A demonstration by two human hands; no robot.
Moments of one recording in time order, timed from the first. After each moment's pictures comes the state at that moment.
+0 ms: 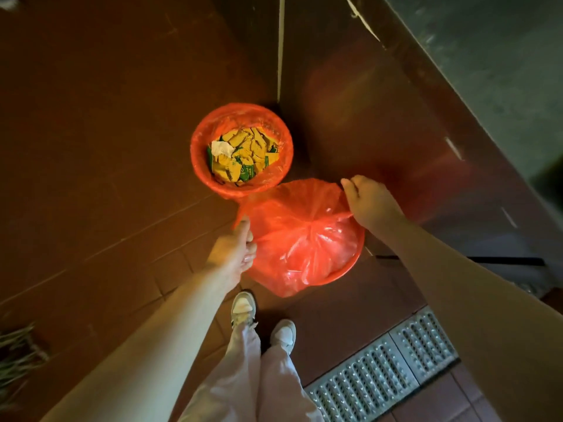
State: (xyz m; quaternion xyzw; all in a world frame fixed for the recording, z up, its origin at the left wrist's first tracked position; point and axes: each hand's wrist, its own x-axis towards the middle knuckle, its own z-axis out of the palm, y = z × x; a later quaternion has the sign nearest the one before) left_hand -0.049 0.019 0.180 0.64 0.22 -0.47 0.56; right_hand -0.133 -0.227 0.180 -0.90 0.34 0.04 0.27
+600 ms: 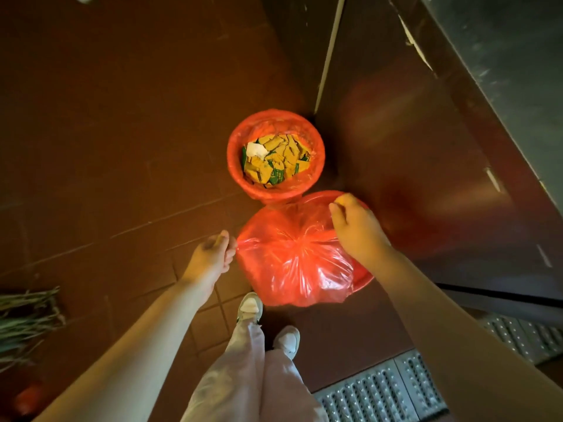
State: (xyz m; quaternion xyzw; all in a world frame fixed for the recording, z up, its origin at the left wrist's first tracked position) left_hand -0.037 0.109 0.185 0.74 0.17 -0.38 0.53; right_hand -0.113 -0.148 0.210 -0.89 0.28 0.08 0.35
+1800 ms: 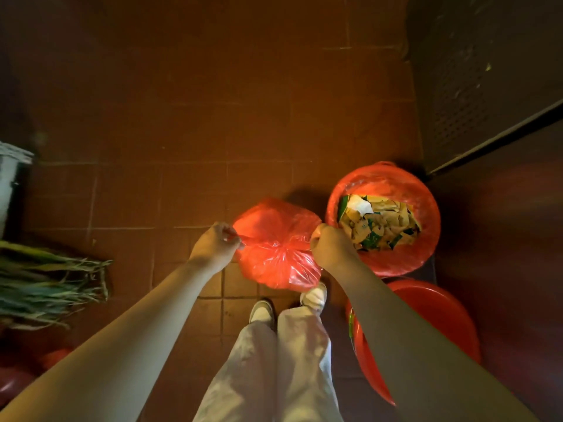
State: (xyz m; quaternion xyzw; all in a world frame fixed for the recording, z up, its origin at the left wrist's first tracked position) left_hand 0.216 0.278 0.111 0.87 0.16 -0.31 0.34; right_hand 0.192 0.043 0.111 -0.92 0.16 0.30 0.22
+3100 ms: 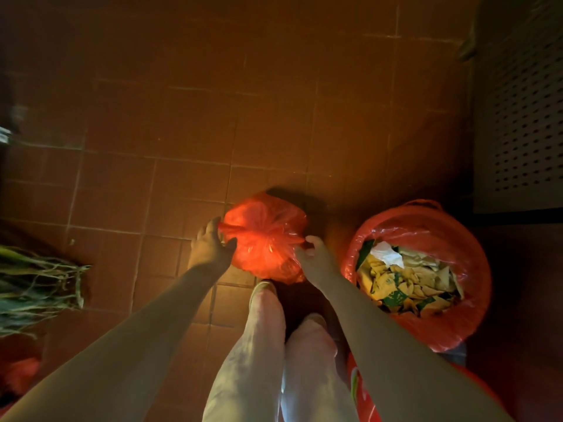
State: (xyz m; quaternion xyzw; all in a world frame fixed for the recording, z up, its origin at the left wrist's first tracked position) left_hand 0.328 0.280 -0.036 0.89 0.24 -0.28 0.27; right_hand 0.311 0.058 -0.043 -0.76 0.28 0.37 0.45
